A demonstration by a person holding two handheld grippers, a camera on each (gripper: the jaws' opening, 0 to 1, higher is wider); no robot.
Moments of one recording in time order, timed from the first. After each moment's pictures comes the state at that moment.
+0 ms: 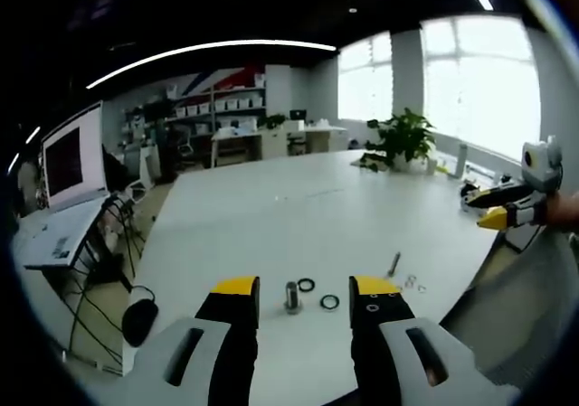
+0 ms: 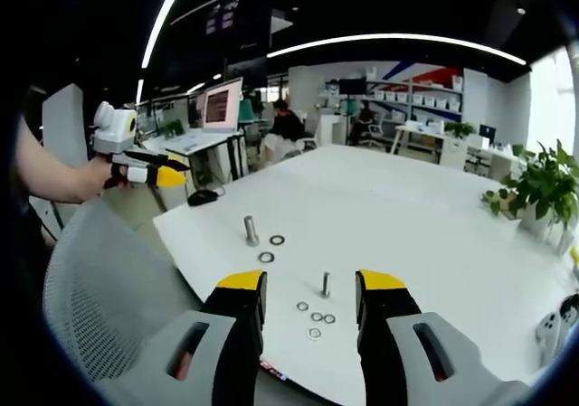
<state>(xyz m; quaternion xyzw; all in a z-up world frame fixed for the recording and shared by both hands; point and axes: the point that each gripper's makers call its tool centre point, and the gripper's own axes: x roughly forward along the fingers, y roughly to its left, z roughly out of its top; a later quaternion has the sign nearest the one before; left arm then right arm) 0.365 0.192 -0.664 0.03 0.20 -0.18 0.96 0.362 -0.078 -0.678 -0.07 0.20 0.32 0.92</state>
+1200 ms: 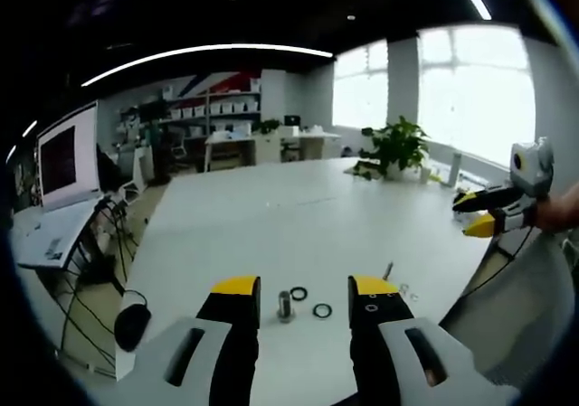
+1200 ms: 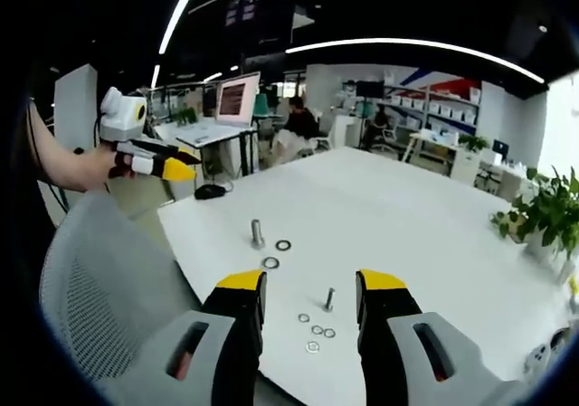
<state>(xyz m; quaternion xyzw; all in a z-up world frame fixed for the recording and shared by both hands) 0.370 0.186 -0.657 0.02 0.19 -0.19 0.96 0.372 -0.056 -0.670 -0.11 0.19 0.35 0.91</state>
